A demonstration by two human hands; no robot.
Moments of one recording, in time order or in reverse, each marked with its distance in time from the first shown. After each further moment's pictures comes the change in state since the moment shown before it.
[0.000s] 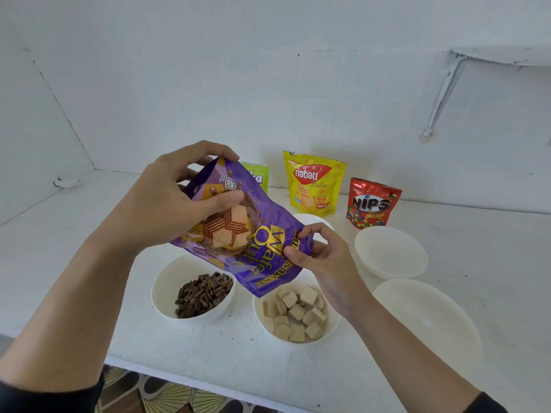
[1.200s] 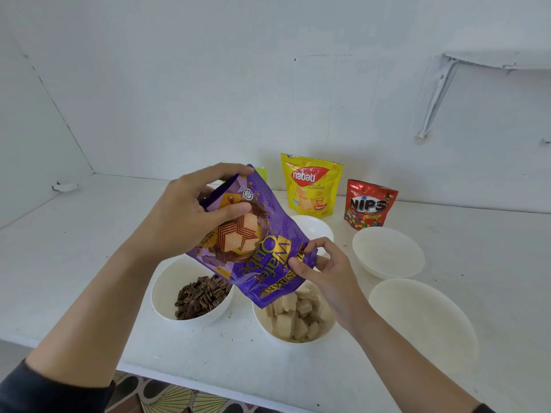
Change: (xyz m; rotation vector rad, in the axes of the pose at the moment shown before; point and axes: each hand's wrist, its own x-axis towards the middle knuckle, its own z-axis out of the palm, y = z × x) left_hand -0.001 -0.013 0.022 -0.100 -0.080 0.035; right_hand -0.013 0.015 -0.009 -0.087 0.075 0.052
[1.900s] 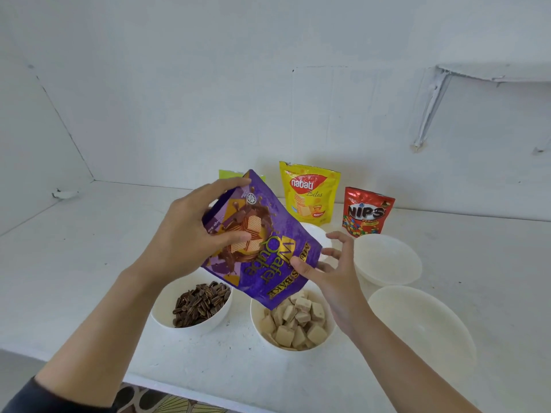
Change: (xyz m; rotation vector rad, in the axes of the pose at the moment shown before) left_hand -0.009 -0.016 0.011 0.065 0.051 0.106; right_hand 0.003 -0.007 0.000 0.022 0.171 -0.007
